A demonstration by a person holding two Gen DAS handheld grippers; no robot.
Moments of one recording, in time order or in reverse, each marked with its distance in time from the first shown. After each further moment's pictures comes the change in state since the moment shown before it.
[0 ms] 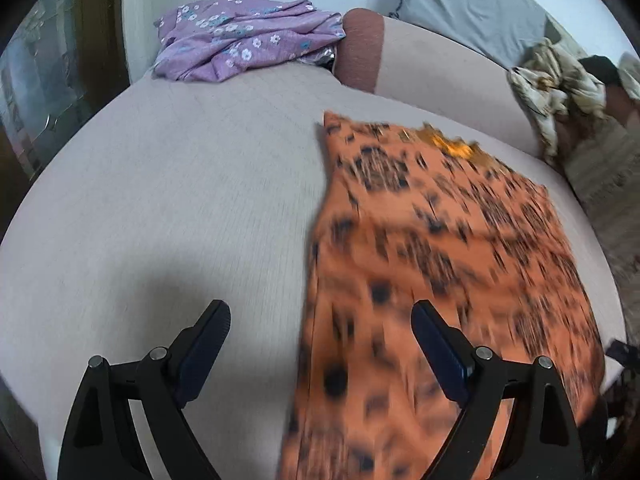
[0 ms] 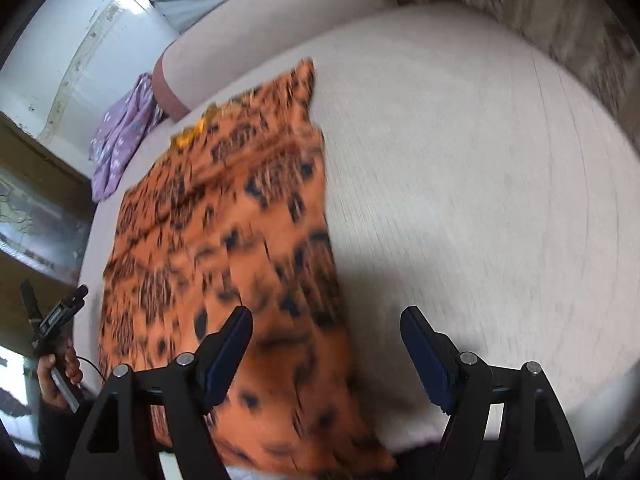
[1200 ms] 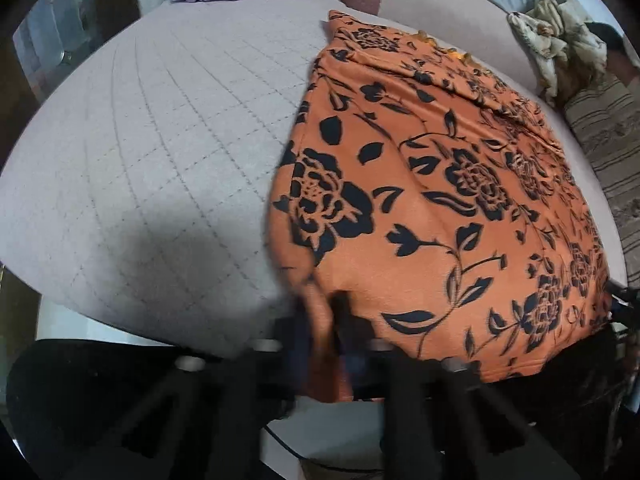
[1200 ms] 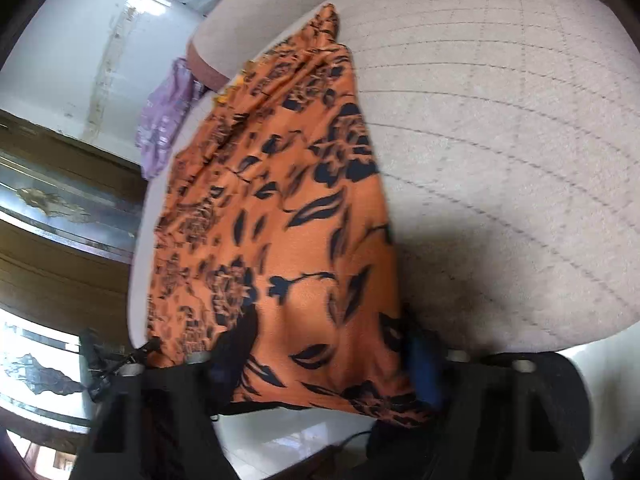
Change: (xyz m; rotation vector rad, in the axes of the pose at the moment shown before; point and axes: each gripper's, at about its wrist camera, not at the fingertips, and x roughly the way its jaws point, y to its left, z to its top) left arm -0.017 -0.011 -0.110 -0.044 0.198 -0.007; right arm 0.010 -0.015 -0.058 0.049 0.104 0.210
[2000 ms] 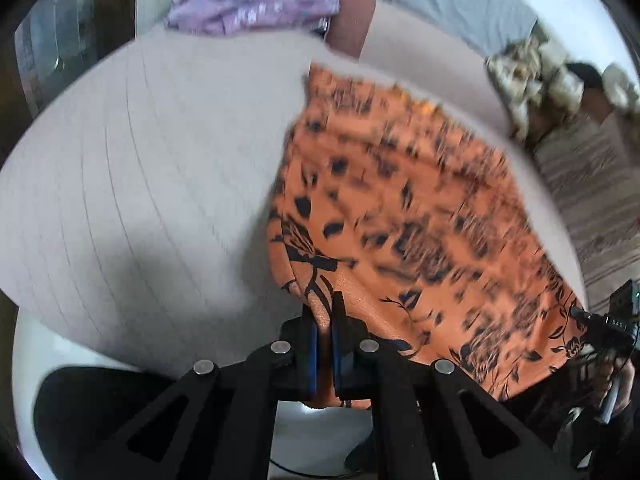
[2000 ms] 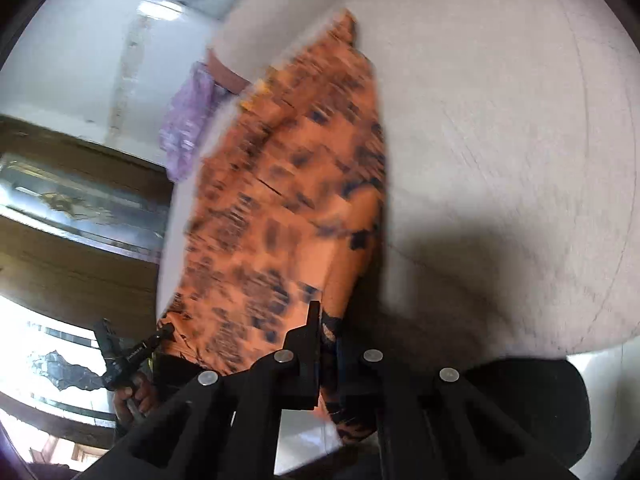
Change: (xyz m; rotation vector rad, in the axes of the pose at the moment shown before) left arm -0.042 -0.002 0.033 -0.032 -0.136 -0.112; right arm -0.031 0.004 0.012 0.002 -0.022 0.167
